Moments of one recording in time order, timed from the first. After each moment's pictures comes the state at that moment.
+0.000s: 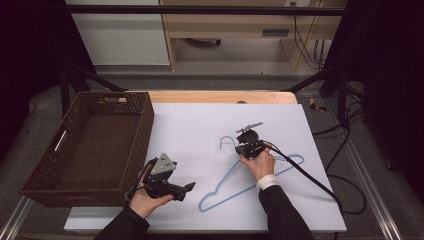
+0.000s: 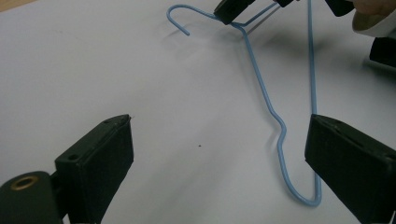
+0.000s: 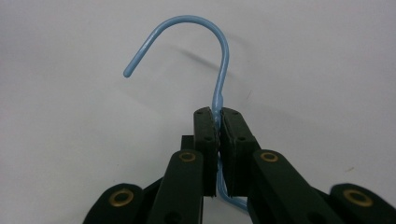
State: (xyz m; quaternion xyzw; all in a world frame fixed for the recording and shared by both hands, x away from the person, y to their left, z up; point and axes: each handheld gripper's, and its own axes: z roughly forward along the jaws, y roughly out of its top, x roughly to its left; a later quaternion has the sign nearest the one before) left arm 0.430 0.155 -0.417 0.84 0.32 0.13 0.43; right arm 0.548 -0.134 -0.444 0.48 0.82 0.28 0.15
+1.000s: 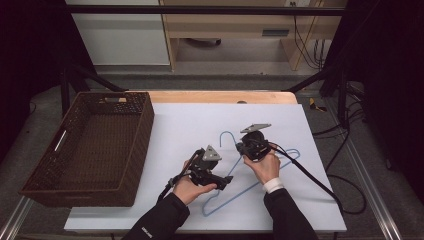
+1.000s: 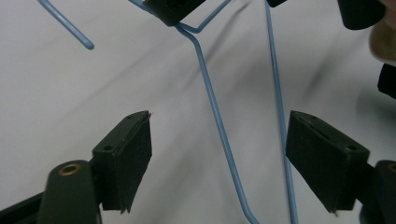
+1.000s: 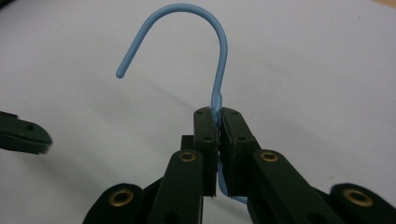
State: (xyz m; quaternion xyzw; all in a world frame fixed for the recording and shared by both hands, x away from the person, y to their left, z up) left arm 0.470 0.045 -0.430 0.87 0.29 0.08 0.40; right arm 0.525 -0.142 -0.418 0.44 0.81 0.34 0.17
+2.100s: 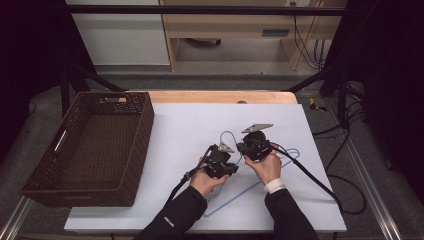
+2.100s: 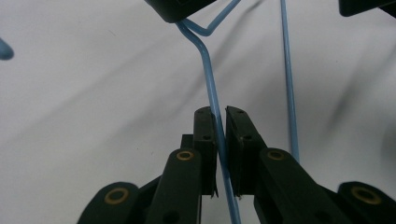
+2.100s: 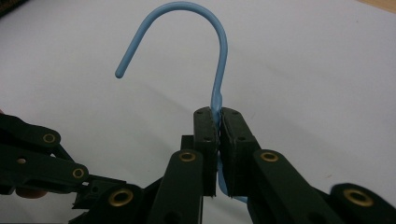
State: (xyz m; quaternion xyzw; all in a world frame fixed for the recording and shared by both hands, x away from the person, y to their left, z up) left arm 0.496 0.011 -0.449 0.86 0.35 0.04 0.38; right arm 0.522 -0.145 -0.414 0.44 0.81 0.35 0.17
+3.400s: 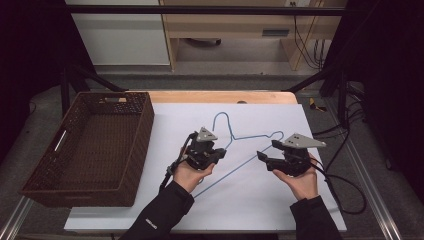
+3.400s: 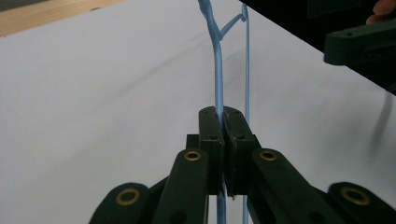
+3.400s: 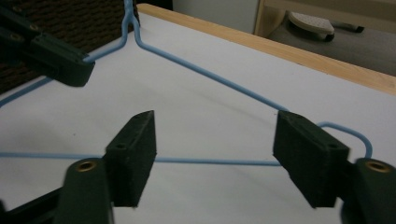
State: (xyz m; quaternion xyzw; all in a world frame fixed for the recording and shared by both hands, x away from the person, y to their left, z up) left arm 0.479 0.060 -0.369 0.83 0.34 0.11 0.43; right arm 0.453 -0.228 -0.383 0.39 0.76 0.47 0.22
